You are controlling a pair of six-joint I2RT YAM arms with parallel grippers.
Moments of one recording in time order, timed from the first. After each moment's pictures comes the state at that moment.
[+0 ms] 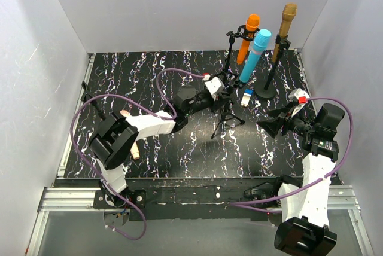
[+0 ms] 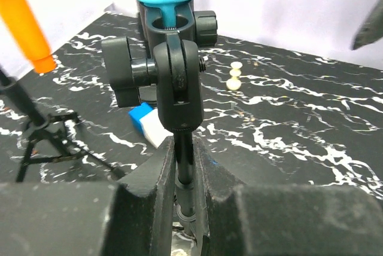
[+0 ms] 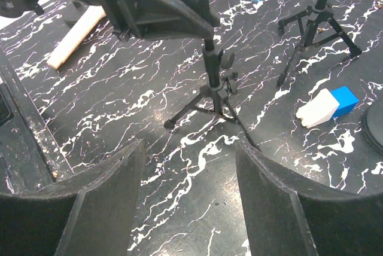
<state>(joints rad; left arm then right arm) -0.82 1.80 1.07 0.76 0.34 0.04 -0.36 0.72 0.69 -0.44 -1.25 -0.28</state>
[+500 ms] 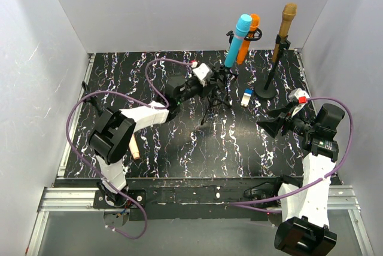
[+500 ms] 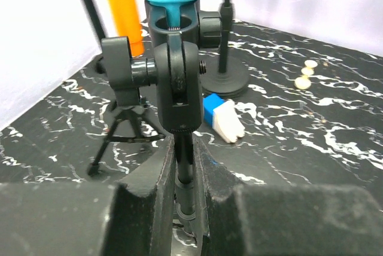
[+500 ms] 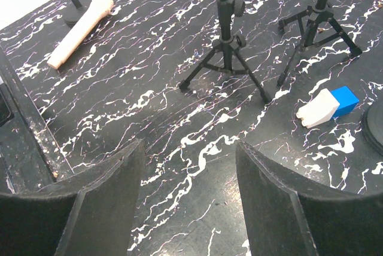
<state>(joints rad) -0.67 1.82 1.11 0.72 0.34 0.08 -0.36 0.72 0.69 -0.44 -1.25 -0.28</state>
